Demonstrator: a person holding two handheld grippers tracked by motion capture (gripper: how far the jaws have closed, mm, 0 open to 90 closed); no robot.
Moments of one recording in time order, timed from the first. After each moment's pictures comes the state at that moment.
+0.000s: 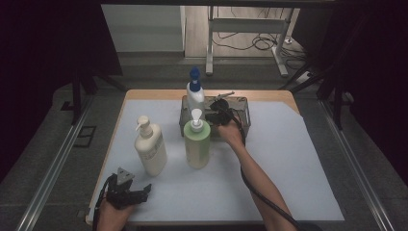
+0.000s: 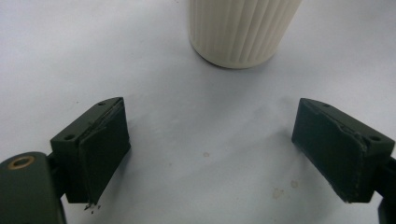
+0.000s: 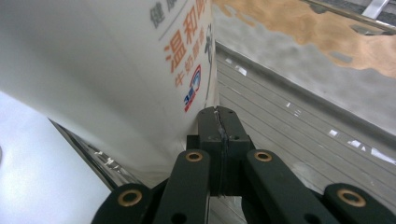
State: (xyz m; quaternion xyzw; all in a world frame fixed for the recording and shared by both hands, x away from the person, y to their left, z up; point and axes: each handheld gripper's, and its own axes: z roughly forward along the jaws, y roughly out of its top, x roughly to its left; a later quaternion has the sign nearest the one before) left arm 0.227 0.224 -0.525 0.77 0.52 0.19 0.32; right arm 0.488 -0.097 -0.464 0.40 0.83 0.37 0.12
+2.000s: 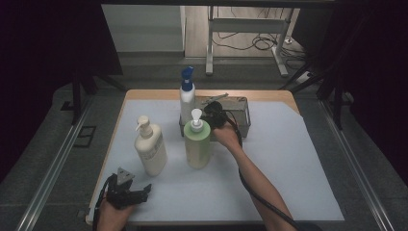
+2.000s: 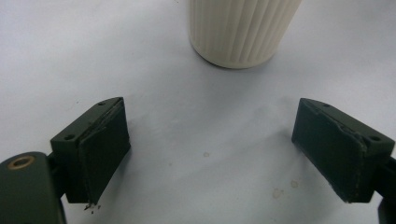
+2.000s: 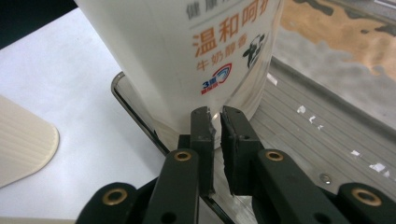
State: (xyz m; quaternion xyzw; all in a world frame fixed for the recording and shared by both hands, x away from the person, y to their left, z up) left arm 0.227 0.224 -0.525 0.77 0.52 0.19 0.32; right arm 0.473 -0.080 -0.457 0.35 0.85 0.39 0.09
